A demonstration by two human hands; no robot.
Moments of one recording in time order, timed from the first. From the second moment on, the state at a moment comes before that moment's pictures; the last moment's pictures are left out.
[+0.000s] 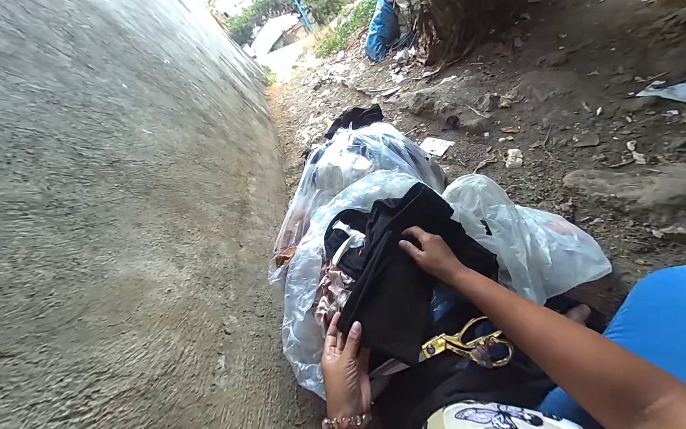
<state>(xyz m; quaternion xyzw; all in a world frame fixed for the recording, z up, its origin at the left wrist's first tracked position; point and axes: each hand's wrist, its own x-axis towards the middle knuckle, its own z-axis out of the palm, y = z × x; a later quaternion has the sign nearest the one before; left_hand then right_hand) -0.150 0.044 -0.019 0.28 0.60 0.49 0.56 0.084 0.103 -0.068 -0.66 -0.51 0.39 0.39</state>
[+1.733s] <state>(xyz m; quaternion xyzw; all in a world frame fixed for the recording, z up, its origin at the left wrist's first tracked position) -0.225 -0.023 0.004 0.71 0.56 0.25 0.35 0.034 -0.014 0.004 -0.44 -0.02 0.71 0.56</state>
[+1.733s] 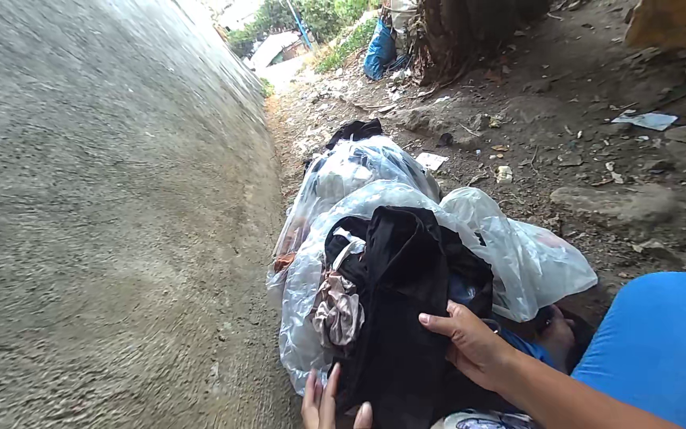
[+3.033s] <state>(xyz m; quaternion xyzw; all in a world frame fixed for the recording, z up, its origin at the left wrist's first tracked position) -0.146 0.067 0.189 0.94 0.18 0.29 0.07 0.095 0.014 0.110 -0.33 -0.66 0.15 0.65</state>
